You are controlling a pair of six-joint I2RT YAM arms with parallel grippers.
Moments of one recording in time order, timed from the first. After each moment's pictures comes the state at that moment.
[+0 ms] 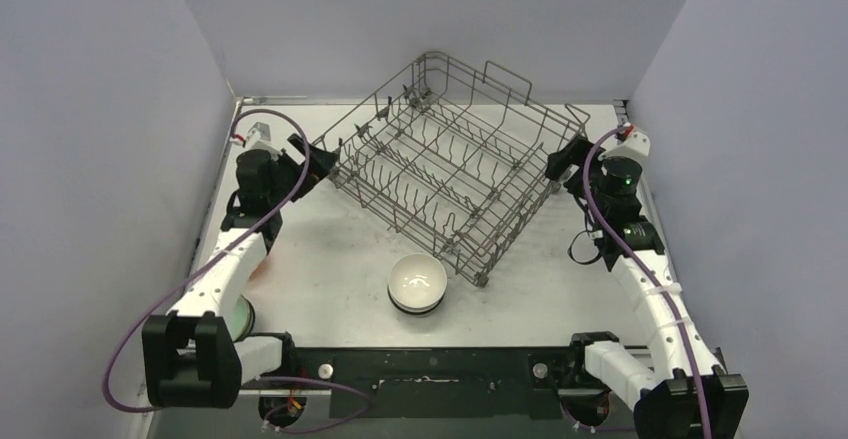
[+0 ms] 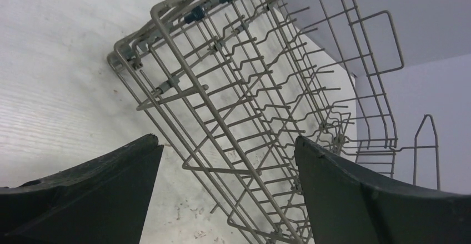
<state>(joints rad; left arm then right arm) -0.04 1.15 0.76 0.06 0.16 -0.78 0.07 0.99 0.84 -0.15 0.09 0.46</state>
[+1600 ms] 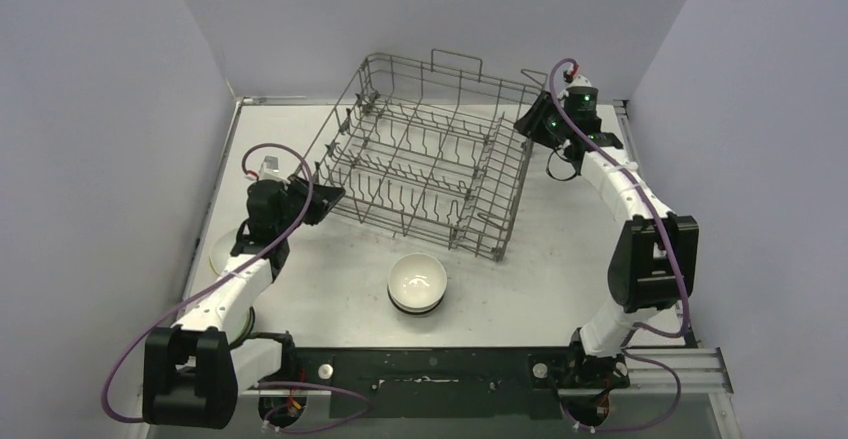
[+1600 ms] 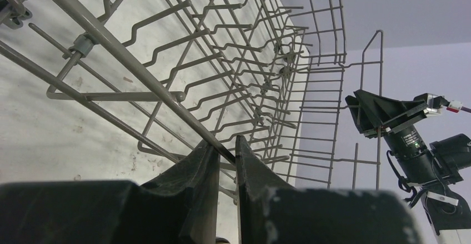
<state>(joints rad) -0.09 1.11 0.54 0.20 0.31 -1.07 0.09 1.65 1.33 -0.20 -0.21 0.50</state>
